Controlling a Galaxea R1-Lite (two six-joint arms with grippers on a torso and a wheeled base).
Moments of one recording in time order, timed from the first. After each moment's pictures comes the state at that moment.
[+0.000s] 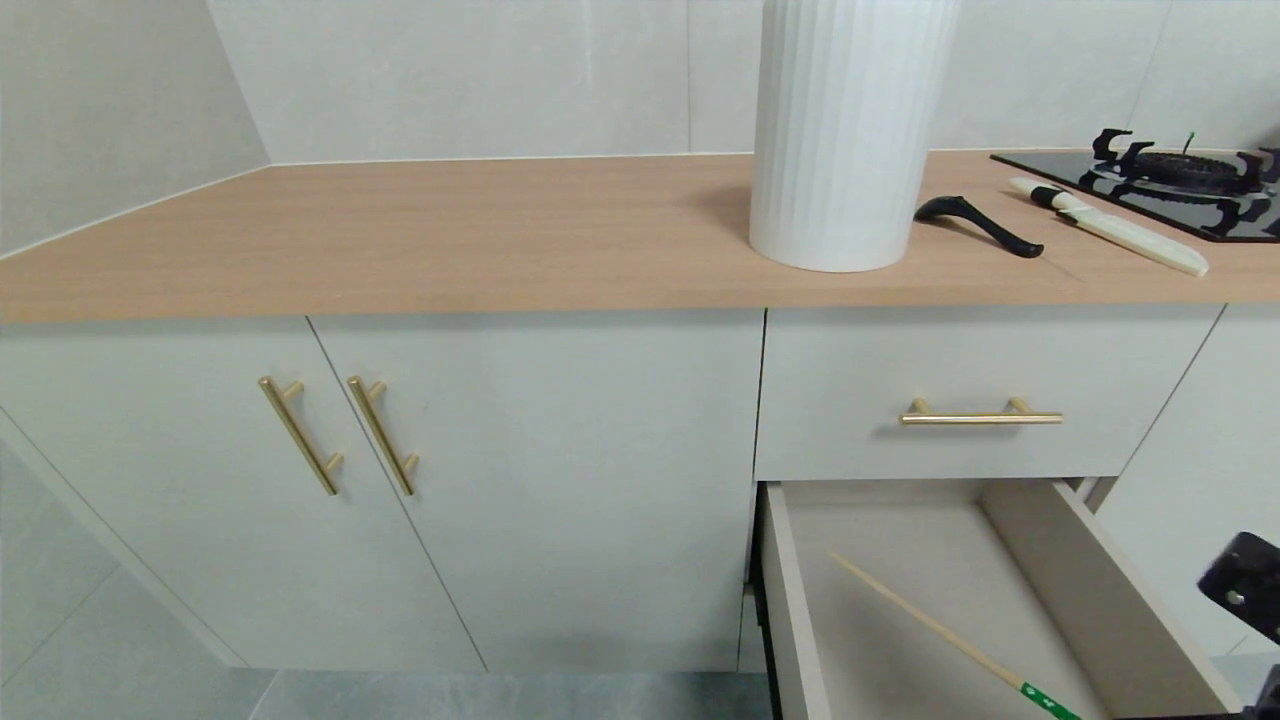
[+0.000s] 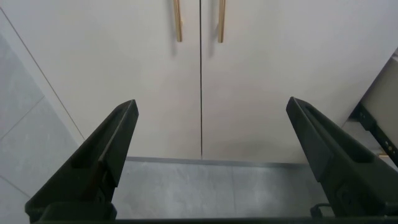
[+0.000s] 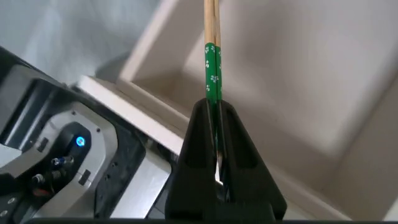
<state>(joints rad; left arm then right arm) 0.01 0.00 0.00 0.00 0.04 -0.01 0.53 1.07 -0.50 0.23 0.10 0.12</state>
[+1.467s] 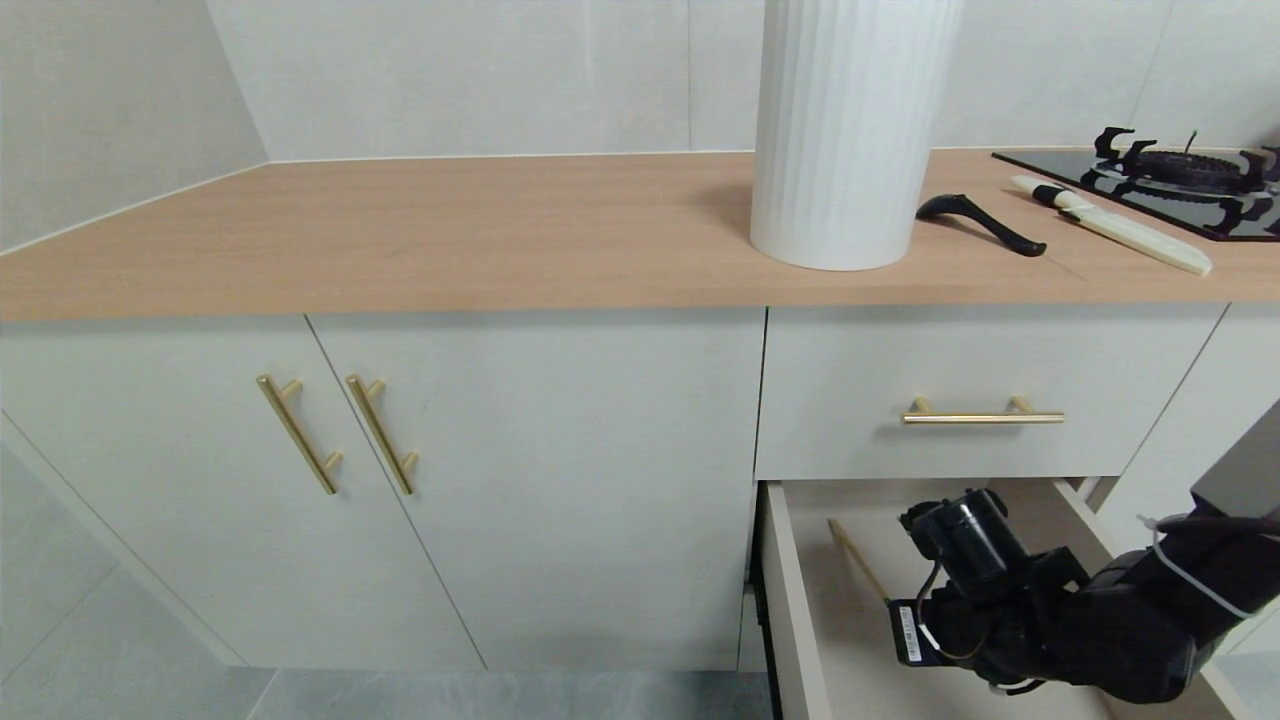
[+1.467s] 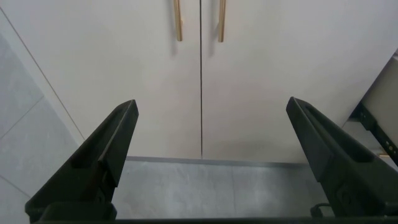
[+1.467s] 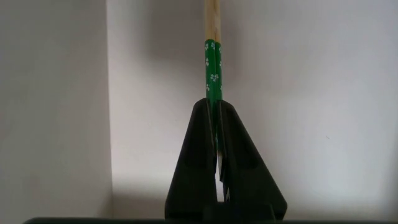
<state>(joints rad) 0.01 0.00 0.00 0.00 0.04 -0.01 0.50 2.02 -0.62 -0.41 -0.20 0.41</state>
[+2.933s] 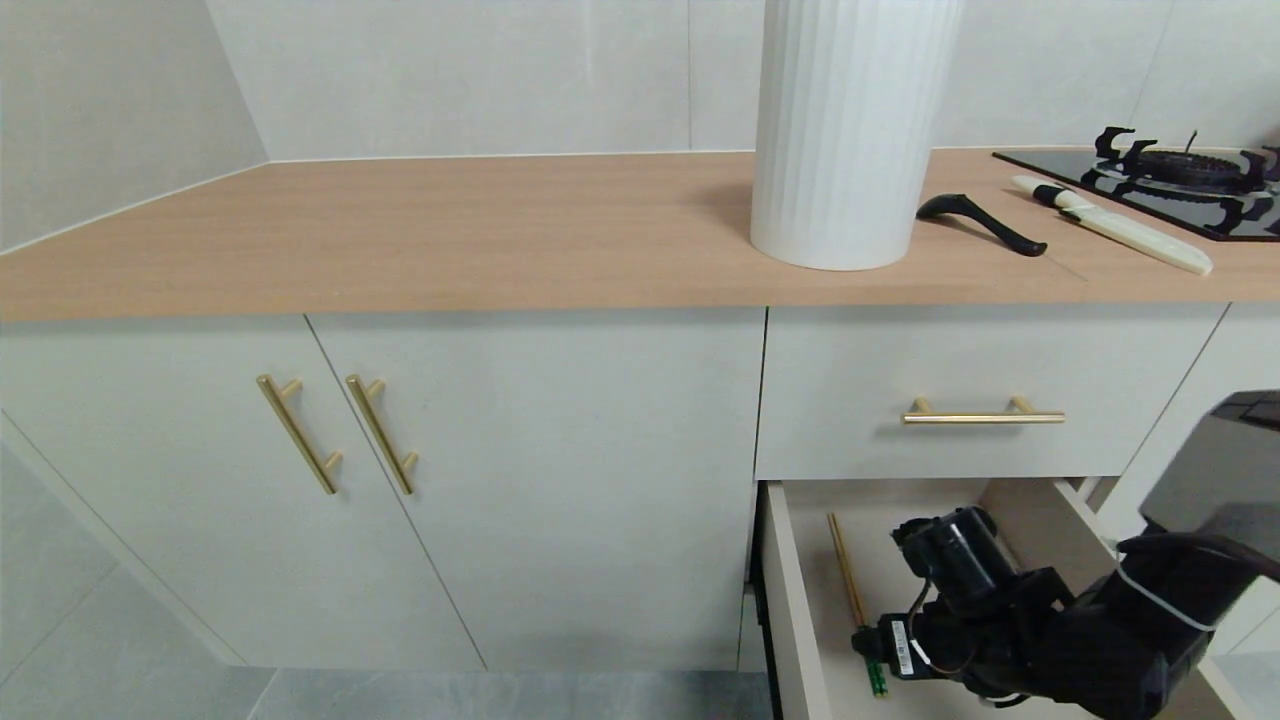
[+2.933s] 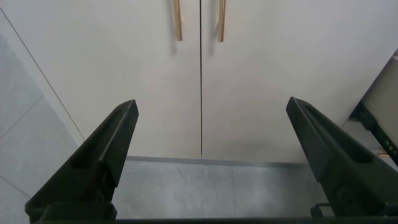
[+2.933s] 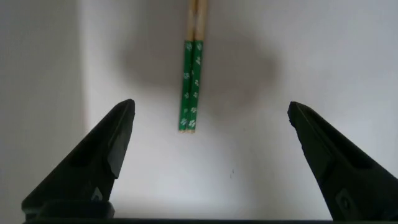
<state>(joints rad) 0.01 0.00 0.00 0.00 0.04 -0.01 0.50 2.07 -0.58 -0.51 -0.19 0.40</state>
